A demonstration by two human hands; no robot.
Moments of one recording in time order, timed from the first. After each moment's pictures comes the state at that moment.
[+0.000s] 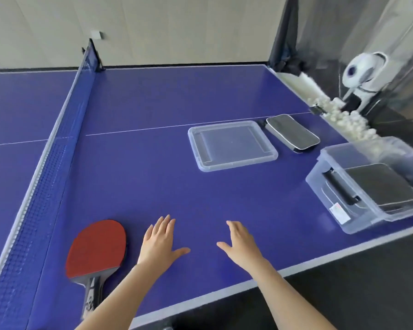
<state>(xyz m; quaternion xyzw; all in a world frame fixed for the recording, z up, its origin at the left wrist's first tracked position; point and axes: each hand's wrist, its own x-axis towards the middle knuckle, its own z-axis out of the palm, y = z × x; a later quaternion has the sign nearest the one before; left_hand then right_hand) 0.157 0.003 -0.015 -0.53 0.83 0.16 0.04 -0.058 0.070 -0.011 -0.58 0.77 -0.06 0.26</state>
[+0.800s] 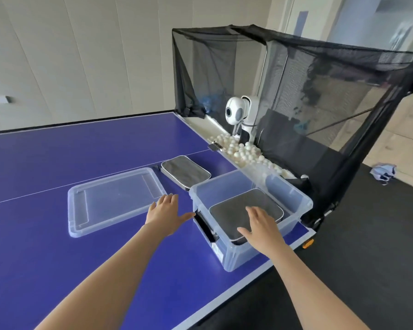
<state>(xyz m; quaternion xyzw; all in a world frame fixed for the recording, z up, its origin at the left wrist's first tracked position) -0.289 0.003 0.108 -0.42 0.90 0.09 -0.01 -0.485 0.175 0.095 -0.51 0.86 -0.05 0.03</state>
